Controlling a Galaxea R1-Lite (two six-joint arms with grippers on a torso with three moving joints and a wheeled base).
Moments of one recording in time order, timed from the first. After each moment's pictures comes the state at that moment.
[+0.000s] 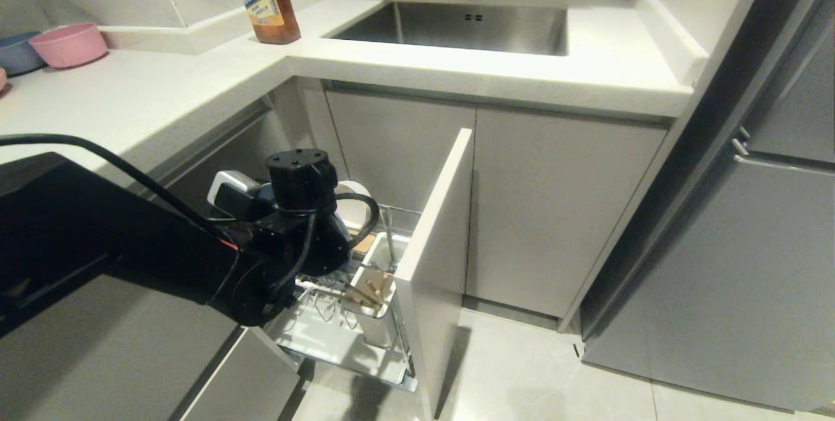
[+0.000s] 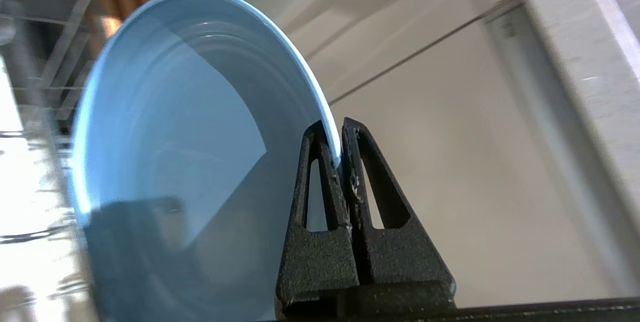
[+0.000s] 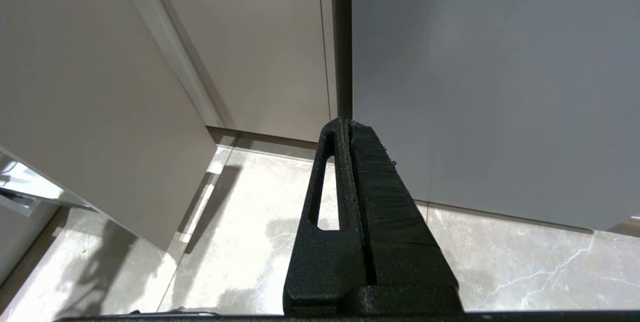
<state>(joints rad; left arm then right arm) -0.50 1.97 -0.95 -0.97 1.01 -0.97 0.00 0.00 0.00 0.00 -0.02 0.07</state>
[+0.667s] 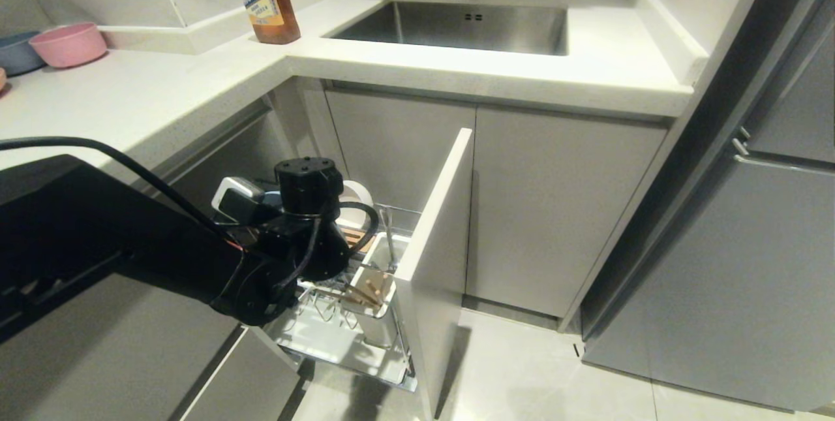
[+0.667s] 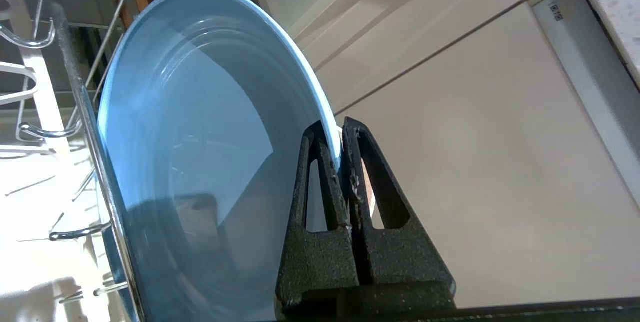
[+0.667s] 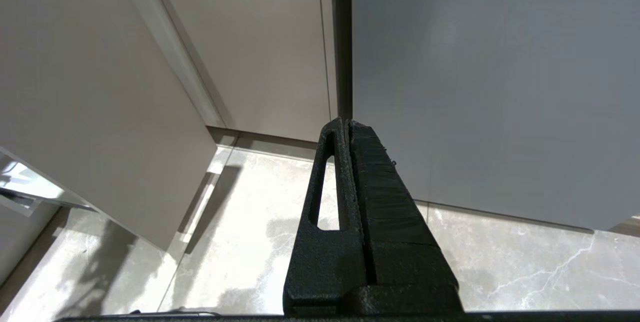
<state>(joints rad) -0.48 1.99 -0.95 -0.91 1.03 -0.98 0.00 0.00 0.00 0.00 -0.02 0.07</state>
